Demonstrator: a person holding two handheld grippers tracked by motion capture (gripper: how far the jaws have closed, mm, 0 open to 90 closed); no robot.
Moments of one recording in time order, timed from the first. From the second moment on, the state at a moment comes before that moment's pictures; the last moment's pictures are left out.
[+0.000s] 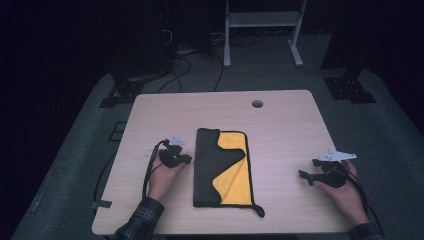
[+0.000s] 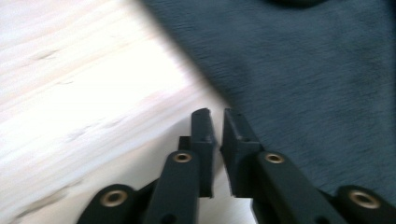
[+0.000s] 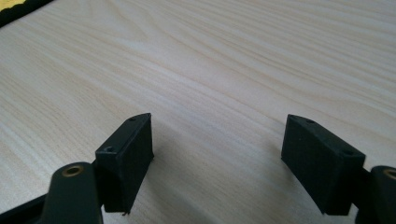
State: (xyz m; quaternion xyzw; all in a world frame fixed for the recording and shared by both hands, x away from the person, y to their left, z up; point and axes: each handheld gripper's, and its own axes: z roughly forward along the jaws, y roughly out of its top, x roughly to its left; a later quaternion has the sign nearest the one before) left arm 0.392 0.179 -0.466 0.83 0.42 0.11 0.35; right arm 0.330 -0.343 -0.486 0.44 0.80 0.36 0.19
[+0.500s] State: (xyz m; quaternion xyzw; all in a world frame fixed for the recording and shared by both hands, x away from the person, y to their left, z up) left arm 0.361 0.214 -0.472 0.83 0.40 0.13 0.36; right arm 0.336 -0.333 -0.480 0.44 0.80 0.36 0.18
